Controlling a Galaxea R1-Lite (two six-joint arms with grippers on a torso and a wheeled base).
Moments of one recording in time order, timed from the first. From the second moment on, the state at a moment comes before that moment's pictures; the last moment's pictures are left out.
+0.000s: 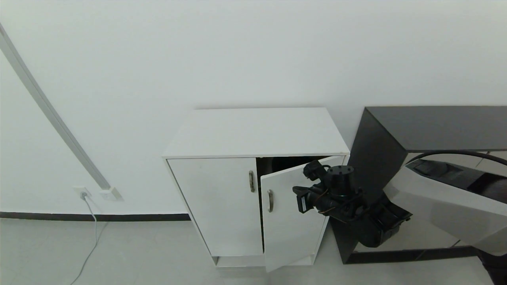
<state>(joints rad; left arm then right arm) 0.00 0.00 0.00 0.00 0.01 -0.10 0.53 2.36 -1.11 -0.98 0.10 -0.01</state>
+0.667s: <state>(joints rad) 0.00 0.00 0.00 0.00 0.01 -0.10 0.50 2.40 -1.22 -0.88 0.10 -0.01</state>
